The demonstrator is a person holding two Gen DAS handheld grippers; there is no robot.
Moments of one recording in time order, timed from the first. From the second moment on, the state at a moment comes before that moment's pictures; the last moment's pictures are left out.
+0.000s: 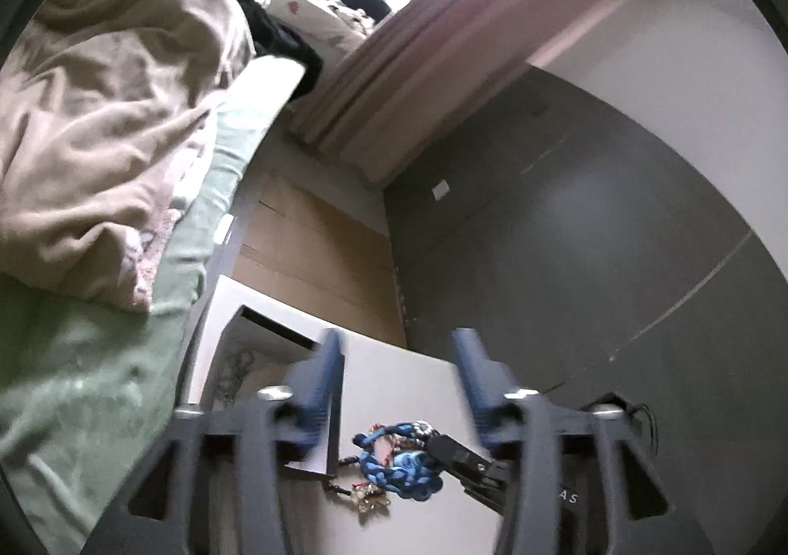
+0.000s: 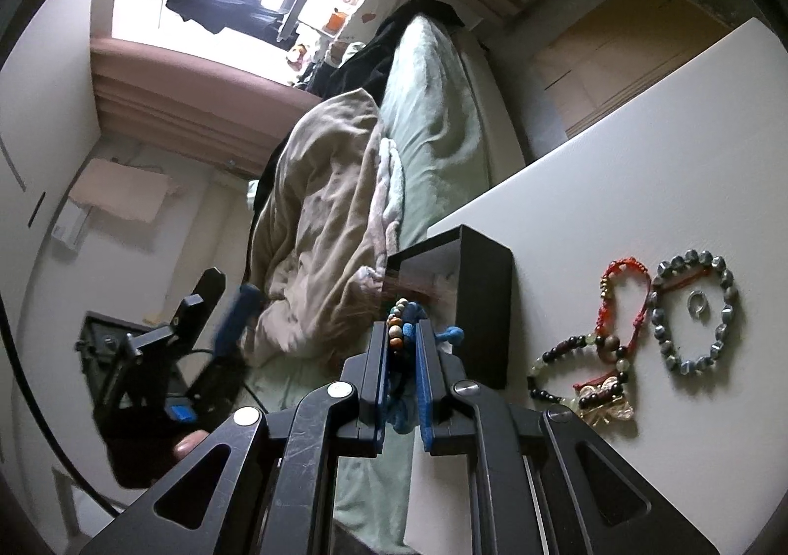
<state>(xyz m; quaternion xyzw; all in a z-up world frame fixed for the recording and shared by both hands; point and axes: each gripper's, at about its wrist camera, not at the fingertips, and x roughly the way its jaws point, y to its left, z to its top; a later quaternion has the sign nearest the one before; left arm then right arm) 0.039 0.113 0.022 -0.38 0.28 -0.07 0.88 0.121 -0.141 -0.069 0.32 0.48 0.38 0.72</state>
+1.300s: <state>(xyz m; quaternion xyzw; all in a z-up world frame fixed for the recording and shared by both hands) 0.037 0.117 0.004 -0.34 0.33 -0.01 0.88 0.118 -0.187 -0.044 0.28 0.46 0.31 0.79</state>
